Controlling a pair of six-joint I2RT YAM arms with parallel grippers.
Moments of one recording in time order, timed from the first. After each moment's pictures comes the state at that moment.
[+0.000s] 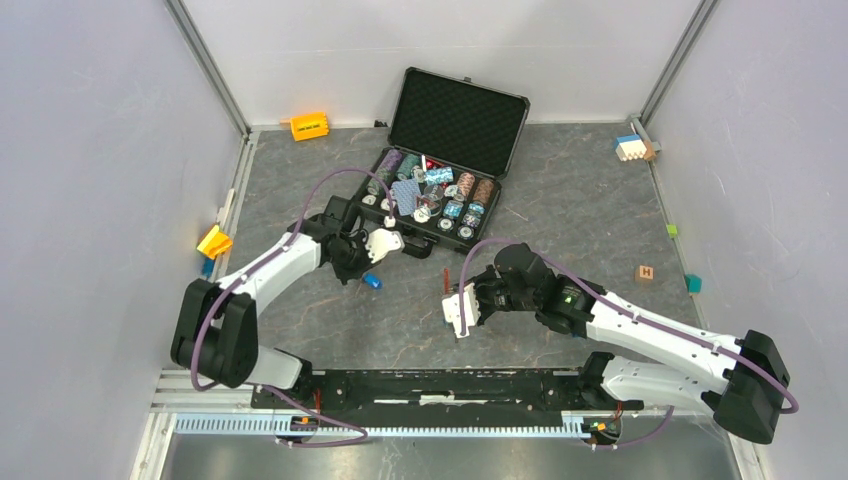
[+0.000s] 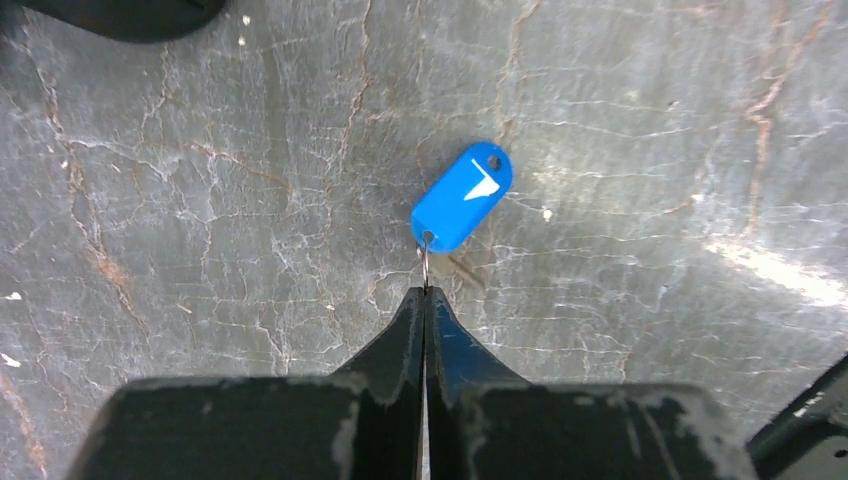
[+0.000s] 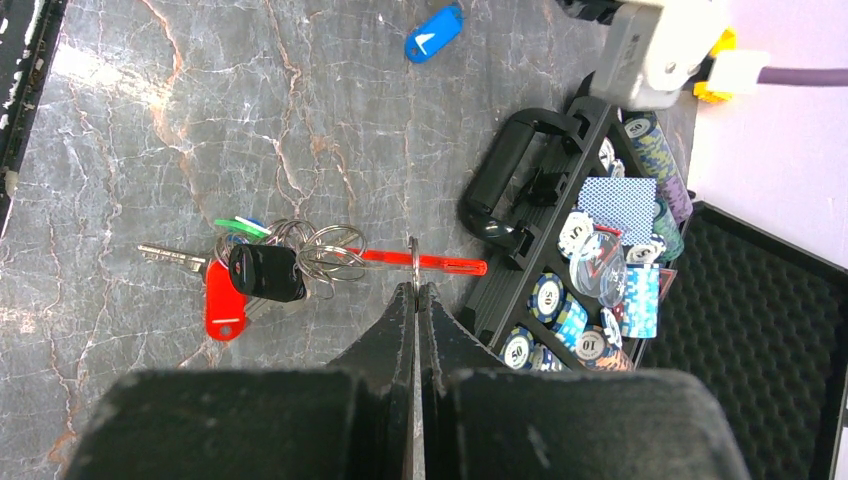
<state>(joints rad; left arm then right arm) -0.37 1.44 0.87 -0.67 0.22 0.79 0.97 1.03 0.70 -0.25 -0.29 -1.00</state>
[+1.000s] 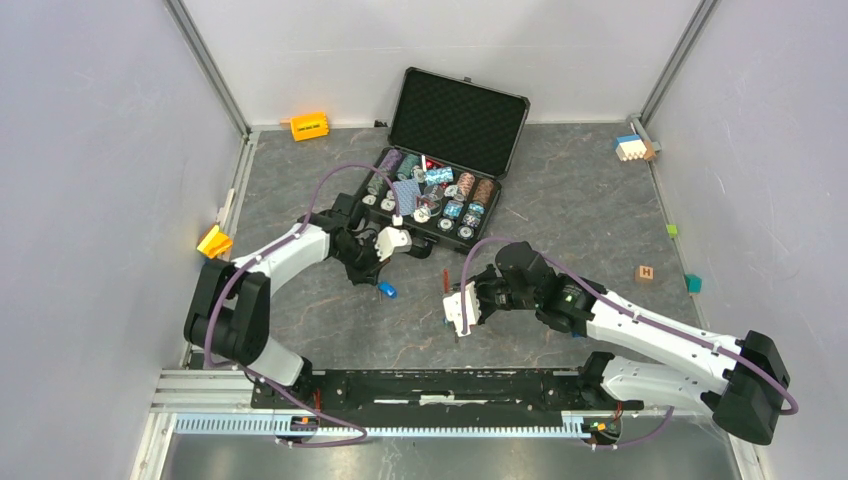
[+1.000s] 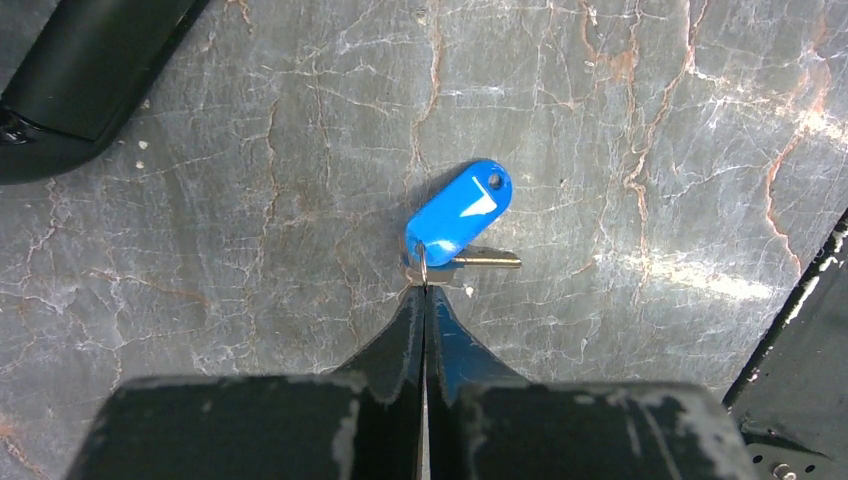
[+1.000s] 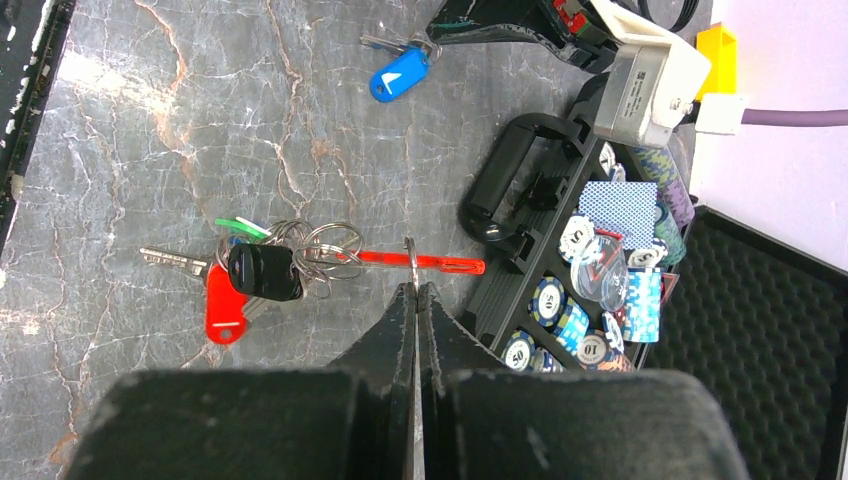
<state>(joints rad) -0.37 1.52 0.92 -0.68 0.47 0.78 0.95 1.03 0.70 -0.25 -0.31 -1.00</state>
